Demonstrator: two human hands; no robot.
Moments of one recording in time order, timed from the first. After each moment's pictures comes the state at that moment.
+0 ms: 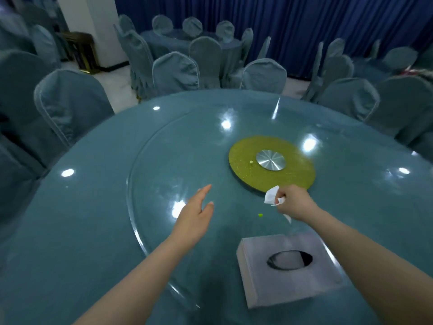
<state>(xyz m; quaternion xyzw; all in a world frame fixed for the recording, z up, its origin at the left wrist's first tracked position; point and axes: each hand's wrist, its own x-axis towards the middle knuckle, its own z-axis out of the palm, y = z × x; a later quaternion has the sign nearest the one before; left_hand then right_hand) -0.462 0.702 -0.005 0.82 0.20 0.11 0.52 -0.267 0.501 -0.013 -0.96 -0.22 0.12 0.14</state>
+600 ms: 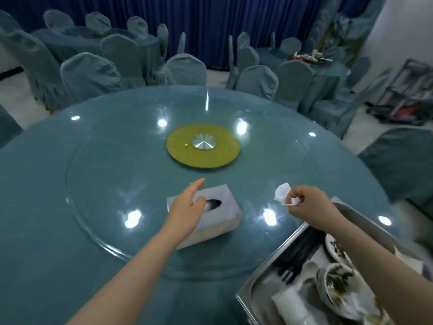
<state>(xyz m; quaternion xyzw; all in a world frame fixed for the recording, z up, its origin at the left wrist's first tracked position) -0.510 0.604 0.025 0.83 0.06 0.04 0.55 -0.452 0.311 0.060 -0.97 -0.05 0.02 0.22</state>
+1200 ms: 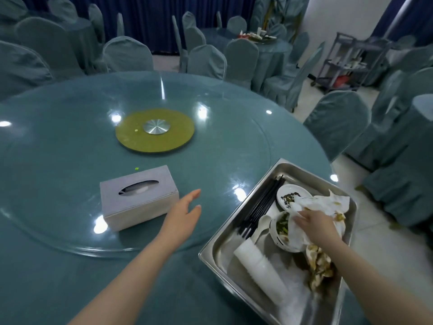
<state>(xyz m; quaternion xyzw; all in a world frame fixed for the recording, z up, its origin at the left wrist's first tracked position) -0.555 0.515 -0.018 0.85 -0.03 -0.06 0.53 -0.581 0.168 -0.037 -0.96 0.18 0.04 0.22</state>
